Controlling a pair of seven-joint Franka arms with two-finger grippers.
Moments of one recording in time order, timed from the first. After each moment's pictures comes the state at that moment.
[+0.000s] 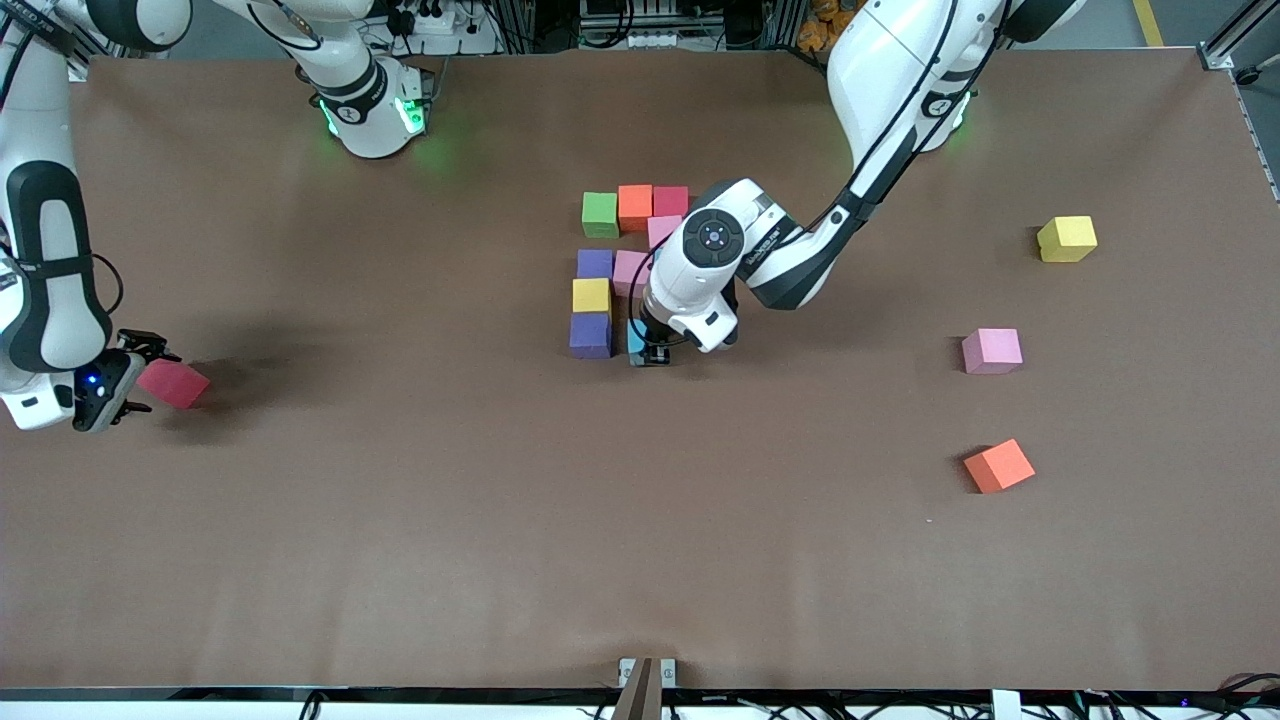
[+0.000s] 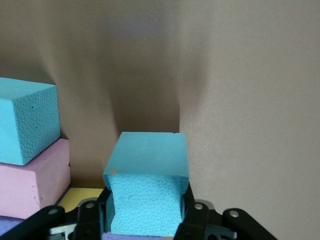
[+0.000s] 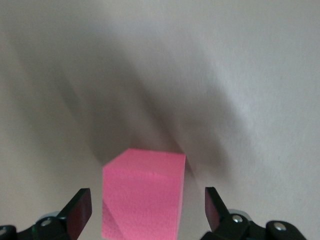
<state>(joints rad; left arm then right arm) -0.48 0.66 -0.36 -1.73 0.02 2.49 -2.36 -0.15 0.62 -0.38 -1.77 0.29 2.15 -1.72</state>
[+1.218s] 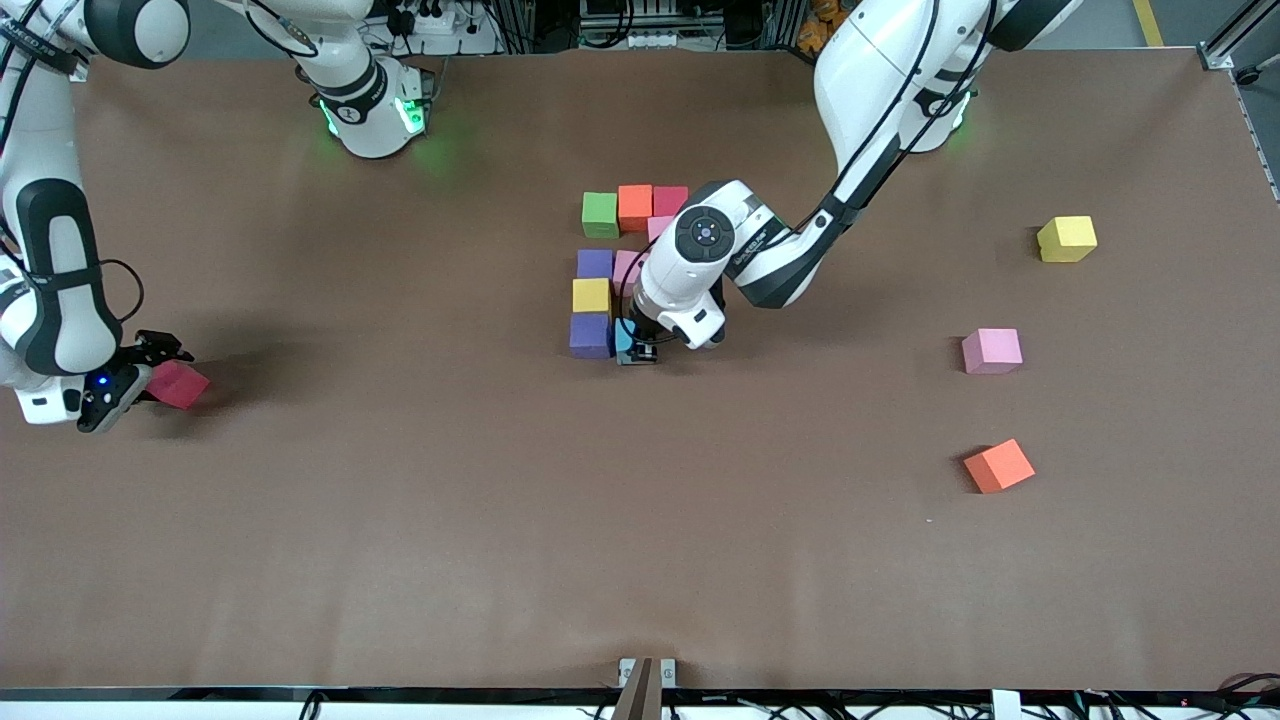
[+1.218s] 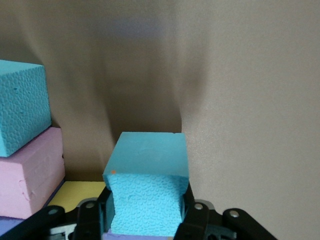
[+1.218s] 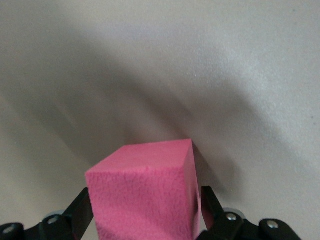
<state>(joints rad) -0.51 0.69 -0.36 -1.73 0.02 2.57 -2.36 -0.17 0.67 -0.36 -1.78 0.30 2.15 -1.53</state>
